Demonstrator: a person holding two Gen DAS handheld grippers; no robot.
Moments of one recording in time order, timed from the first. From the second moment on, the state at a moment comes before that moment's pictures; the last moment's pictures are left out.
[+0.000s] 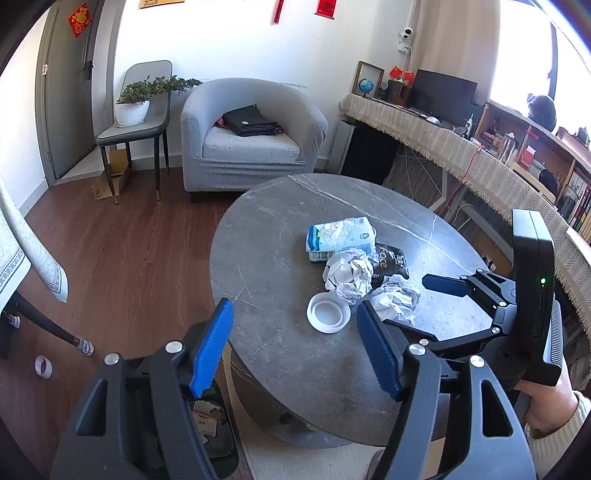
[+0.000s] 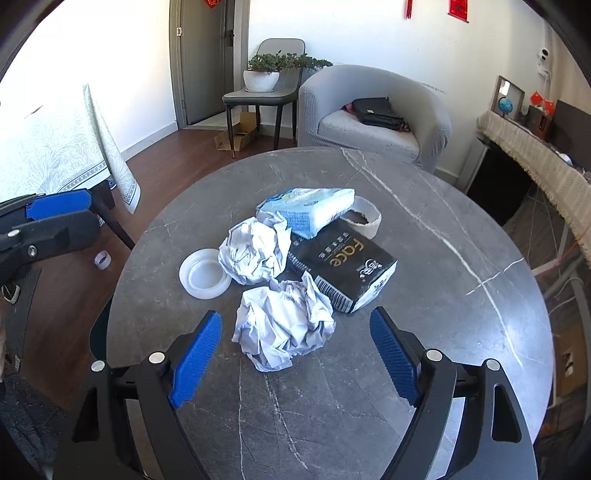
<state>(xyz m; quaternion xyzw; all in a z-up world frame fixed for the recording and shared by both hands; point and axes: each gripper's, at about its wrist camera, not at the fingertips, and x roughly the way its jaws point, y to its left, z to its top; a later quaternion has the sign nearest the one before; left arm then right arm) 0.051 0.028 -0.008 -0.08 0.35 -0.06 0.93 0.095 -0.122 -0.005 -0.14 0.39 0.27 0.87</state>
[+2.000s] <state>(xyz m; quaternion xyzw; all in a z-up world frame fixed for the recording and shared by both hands) 0.104 -0.011 -0.063 -0.04 0.41 -0.06 0.91 0.100 -0.166 0.032 -0.05 0.40 0.28 0.87</state>
